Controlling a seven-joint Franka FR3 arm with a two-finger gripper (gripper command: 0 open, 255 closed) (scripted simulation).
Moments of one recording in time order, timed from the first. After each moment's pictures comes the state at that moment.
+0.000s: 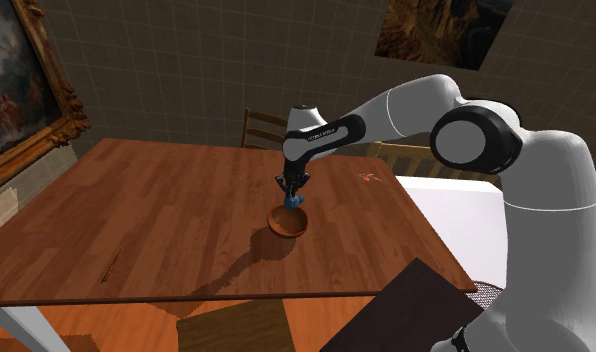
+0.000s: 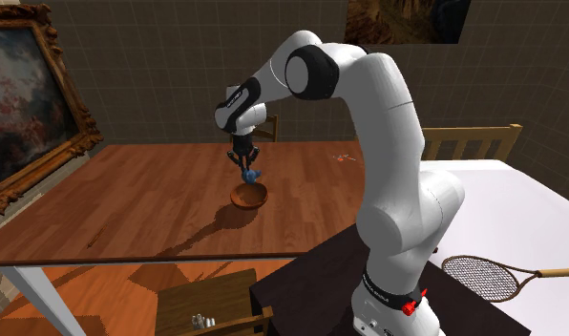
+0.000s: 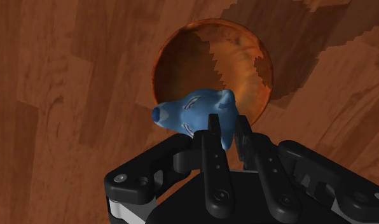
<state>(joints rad) 0.00 0.59 0.05 -1.67 -0.03 2.25 0.31</state>
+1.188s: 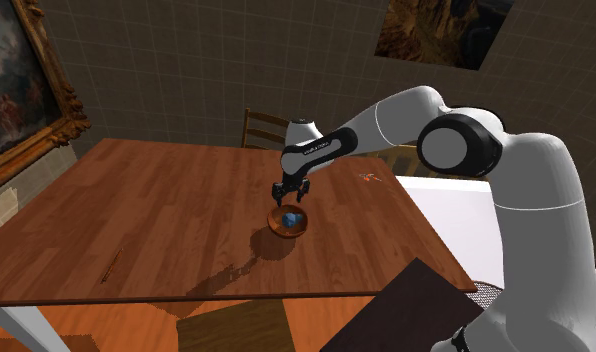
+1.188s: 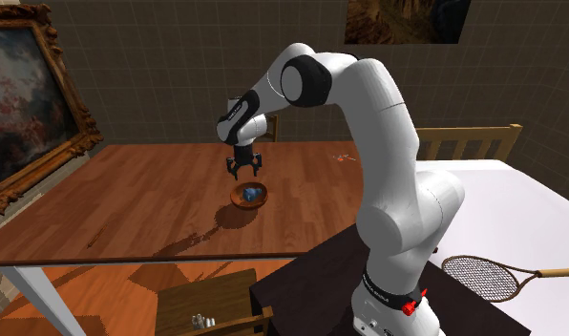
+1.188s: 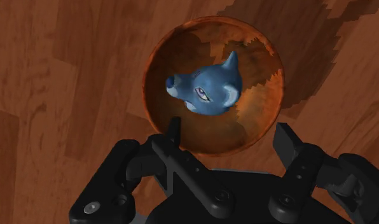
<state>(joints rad) 0.00 0.67 0.04 -1.67 -0.04 2.33 0.31</state>
